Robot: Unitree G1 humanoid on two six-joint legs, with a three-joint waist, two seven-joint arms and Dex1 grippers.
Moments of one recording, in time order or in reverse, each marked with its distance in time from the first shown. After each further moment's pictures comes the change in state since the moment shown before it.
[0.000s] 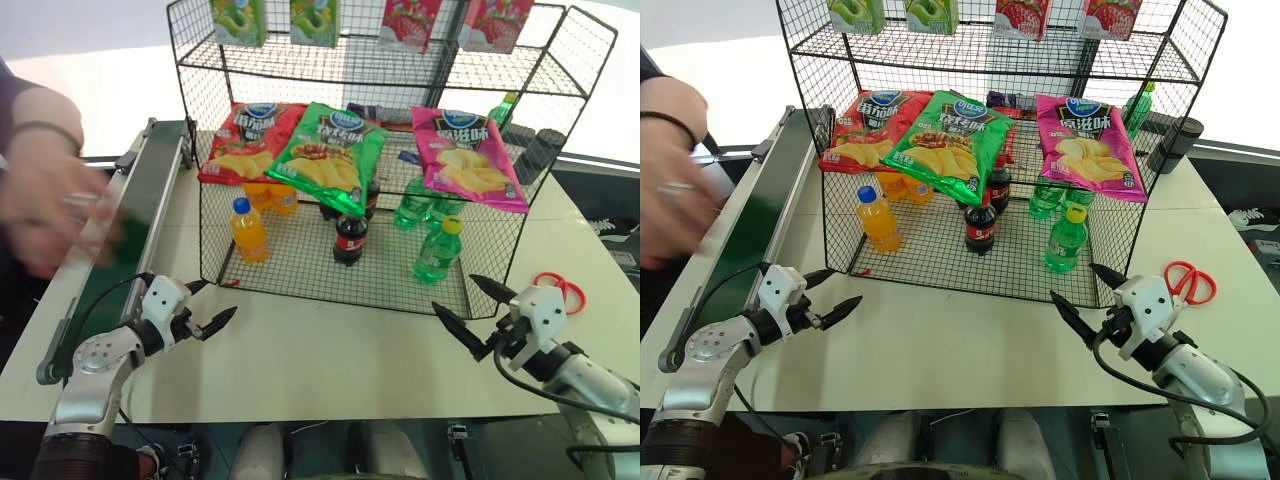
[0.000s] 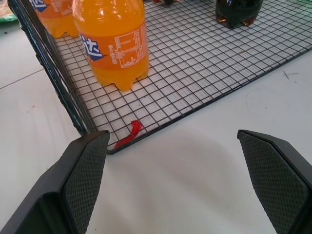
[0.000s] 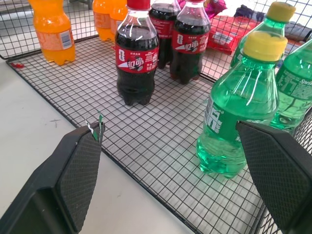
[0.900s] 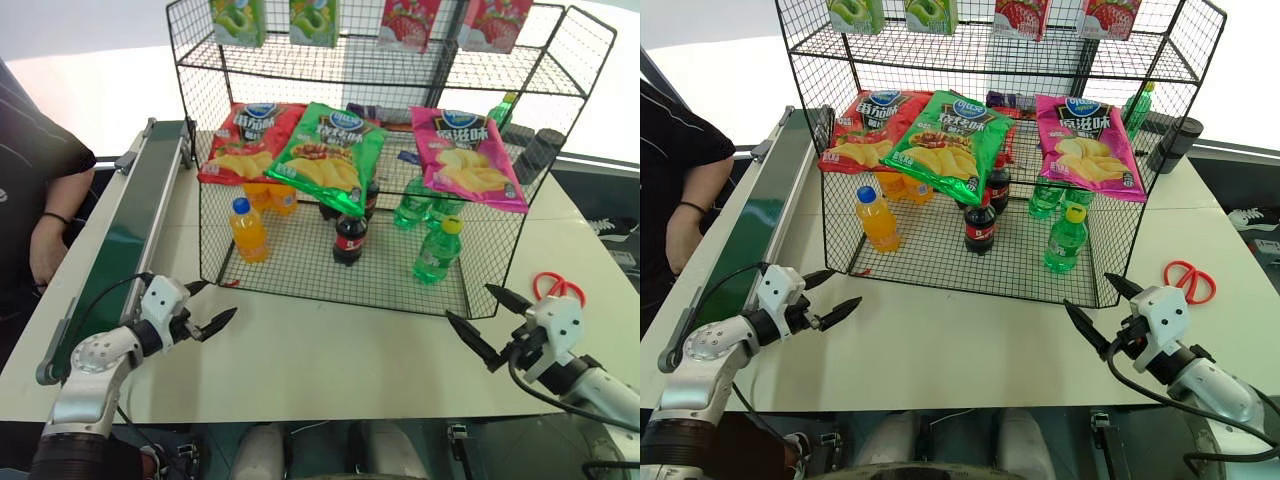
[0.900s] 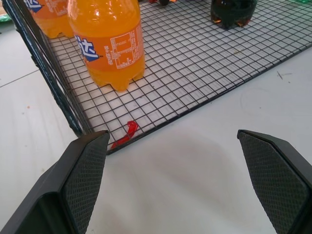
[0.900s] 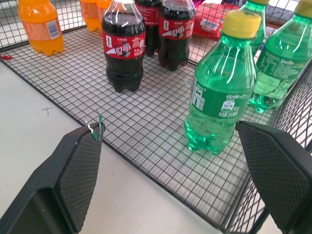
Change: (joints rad) left arm 0.000 0.003 0.000 0.001 -0.012 0.012 -0.021; right arm 0.076 0.000 -0.065 -0.025 0.015 -0.004 0.009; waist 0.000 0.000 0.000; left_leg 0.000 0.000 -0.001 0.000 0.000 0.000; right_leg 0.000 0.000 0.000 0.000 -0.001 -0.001
